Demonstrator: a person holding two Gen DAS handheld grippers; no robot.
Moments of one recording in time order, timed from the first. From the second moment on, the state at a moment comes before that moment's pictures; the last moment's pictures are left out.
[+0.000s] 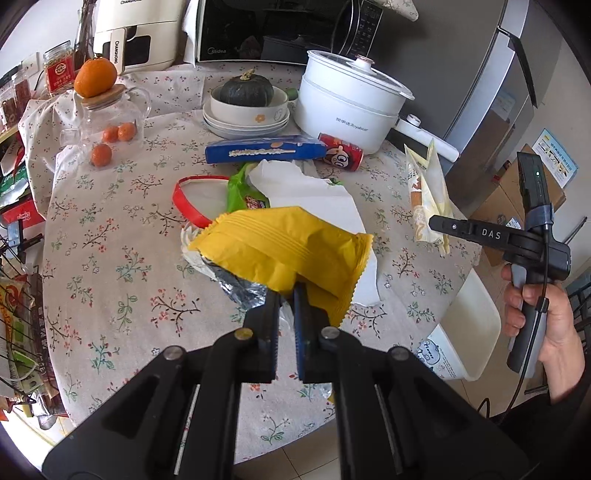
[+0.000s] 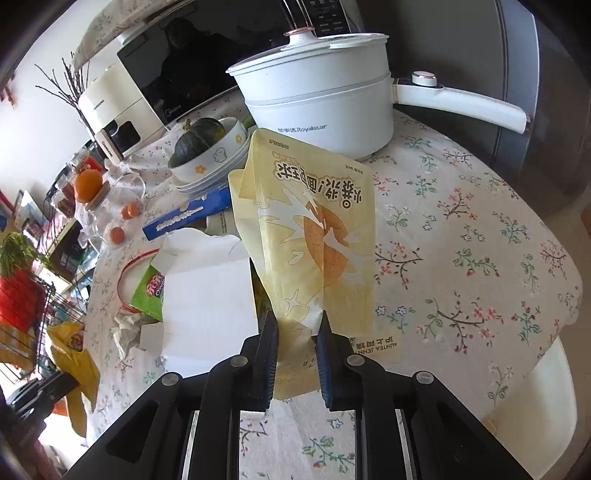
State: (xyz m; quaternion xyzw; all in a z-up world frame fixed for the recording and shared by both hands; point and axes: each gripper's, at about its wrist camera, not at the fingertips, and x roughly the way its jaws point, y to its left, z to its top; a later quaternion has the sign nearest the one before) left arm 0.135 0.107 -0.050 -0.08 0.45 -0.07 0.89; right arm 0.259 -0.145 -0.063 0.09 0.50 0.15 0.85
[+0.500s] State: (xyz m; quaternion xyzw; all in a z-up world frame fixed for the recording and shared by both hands) left arm 0.133 -0.038 -0.051 -0.02 0.45 -0.19 0.87; right arm 0.176 -0.290 -0.046 0.13 0.52 0.08 0.84
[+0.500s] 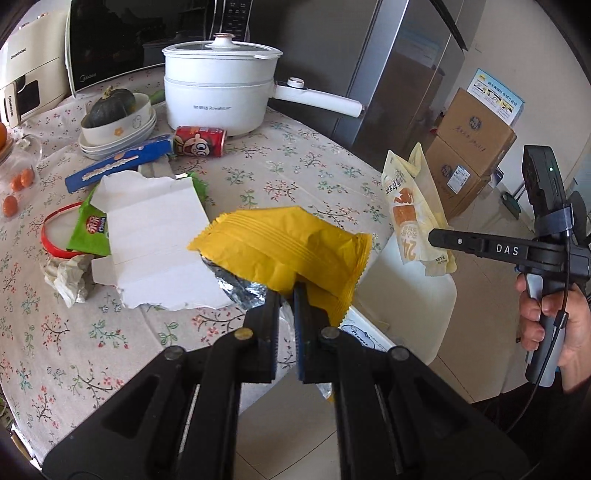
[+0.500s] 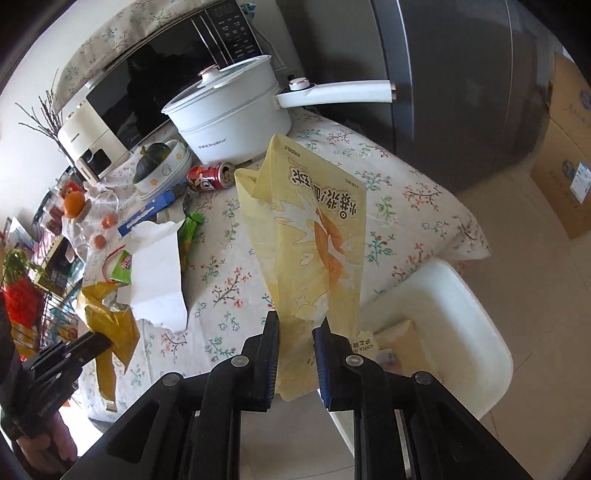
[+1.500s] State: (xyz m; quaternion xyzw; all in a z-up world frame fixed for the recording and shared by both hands) left arm 0.137 -0.171 -0.098 0.07 0.46 -0.25 0.85; right arm 0.133 -0.416 -0.080 0.22 0.56 -0.02 0.80
